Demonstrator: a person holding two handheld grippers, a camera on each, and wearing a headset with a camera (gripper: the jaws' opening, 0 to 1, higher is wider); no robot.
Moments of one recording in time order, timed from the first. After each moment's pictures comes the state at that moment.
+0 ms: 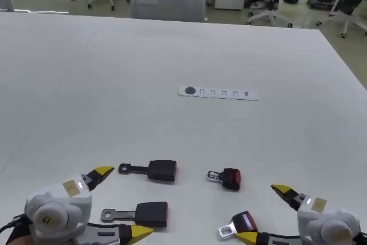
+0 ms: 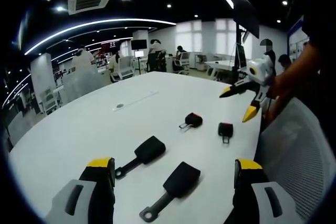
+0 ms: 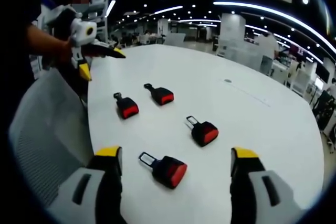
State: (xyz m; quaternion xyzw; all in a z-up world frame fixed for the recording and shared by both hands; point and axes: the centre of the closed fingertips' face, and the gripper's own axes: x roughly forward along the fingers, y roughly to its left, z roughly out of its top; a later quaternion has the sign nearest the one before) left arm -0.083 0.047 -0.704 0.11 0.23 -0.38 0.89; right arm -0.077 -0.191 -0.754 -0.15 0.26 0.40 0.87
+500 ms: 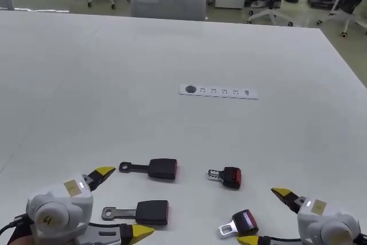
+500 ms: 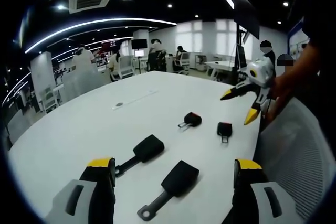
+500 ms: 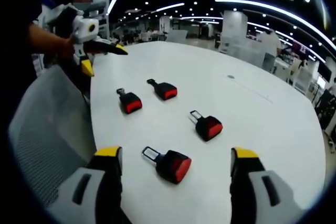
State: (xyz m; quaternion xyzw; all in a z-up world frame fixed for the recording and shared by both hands) left arm -0.086 0.046 -0.707 0.11 0.23 -0.38 0.89; right arm -0.085 -0.192 -0.763 -0.15 0.27 0.41 0.86
